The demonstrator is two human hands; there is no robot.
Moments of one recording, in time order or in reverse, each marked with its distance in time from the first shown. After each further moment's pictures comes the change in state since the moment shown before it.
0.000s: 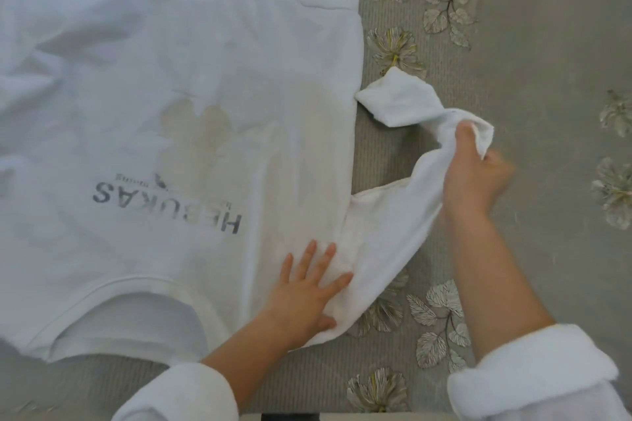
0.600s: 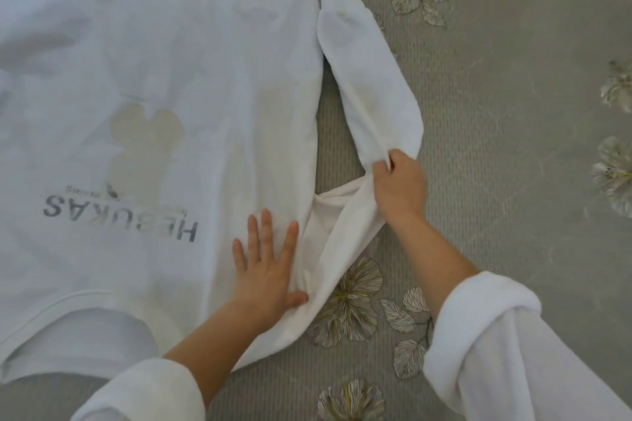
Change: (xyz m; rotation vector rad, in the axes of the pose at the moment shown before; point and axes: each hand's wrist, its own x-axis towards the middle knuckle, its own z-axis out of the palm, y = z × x) left_hand 0.038 0.001 -0.001 -0.055 0.184 -0.407; right_hand 0.035 0.088 0.019 -0.539 -0.426 -0.329
